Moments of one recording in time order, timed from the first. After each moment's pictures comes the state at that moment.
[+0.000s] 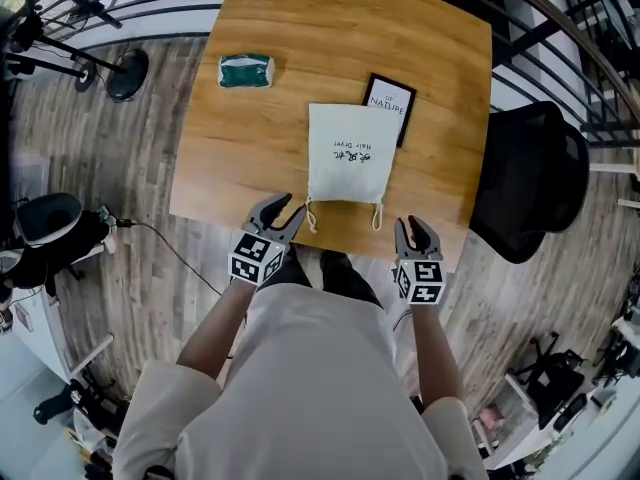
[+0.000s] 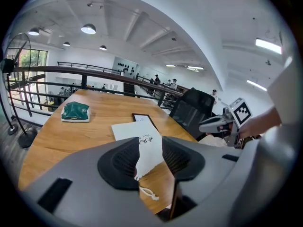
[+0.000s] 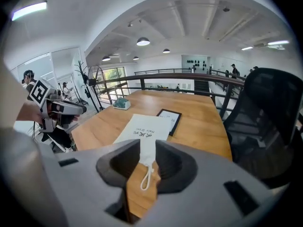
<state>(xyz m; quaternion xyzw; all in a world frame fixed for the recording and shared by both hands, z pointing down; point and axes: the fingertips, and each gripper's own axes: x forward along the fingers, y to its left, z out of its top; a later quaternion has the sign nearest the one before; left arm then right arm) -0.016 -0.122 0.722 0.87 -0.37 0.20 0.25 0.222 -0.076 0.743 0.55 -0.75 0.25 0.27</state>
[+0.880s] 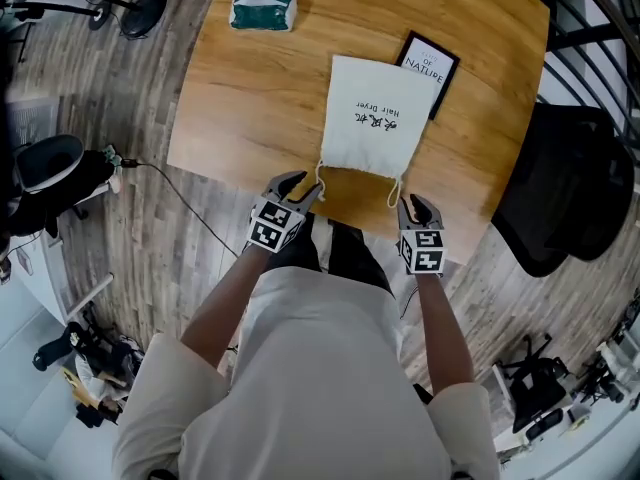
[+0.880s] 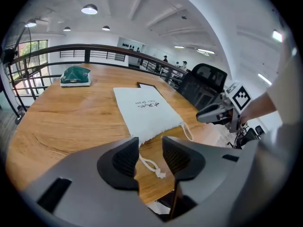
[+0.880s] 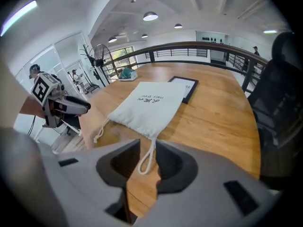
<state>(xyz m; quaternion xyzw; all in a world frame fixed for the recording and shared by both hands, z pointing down) -0.009 -0.085 0.854 0.82 -0.36 0.30 0.31 0.213 -0.065 0.871 0.44 -0.76 0.33 0.35</state>
